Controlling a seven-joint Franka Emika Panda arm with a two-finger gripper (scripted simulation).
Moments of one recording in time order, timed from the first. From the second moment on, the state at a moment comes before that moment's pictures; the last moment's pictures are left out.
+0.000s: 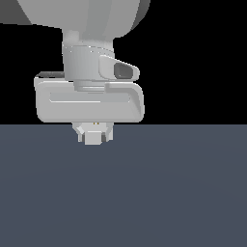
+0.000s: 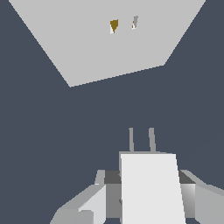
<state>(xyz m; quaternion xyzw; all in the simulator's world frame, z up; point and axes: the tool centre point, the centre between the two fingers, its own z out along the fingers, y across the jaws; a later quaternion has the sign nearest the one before) -0.037 0.062 0.071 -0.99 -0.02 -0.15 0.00</state>
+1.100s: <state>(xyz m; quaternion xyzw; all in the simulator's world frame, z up) -0.011 0.057 0.100 -0.98 -0.15 -0.14 0.02</state>
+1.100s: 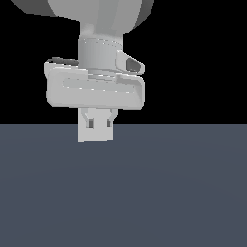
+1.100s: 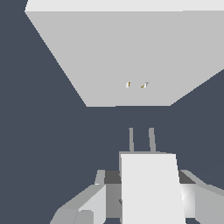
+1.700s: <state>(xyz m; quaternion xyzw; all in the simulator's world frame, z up) -0.005 0.059 0.100 -0.98 -0.15 -0.14 0.02</state>
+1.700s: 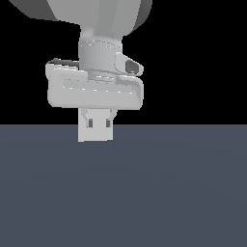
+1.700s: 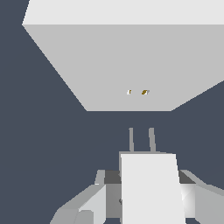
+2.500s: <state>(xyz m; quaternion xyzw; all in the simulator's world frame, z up) 0.036 0.072 0.100 -0.98 -0.15 -0.14 0.02</state>
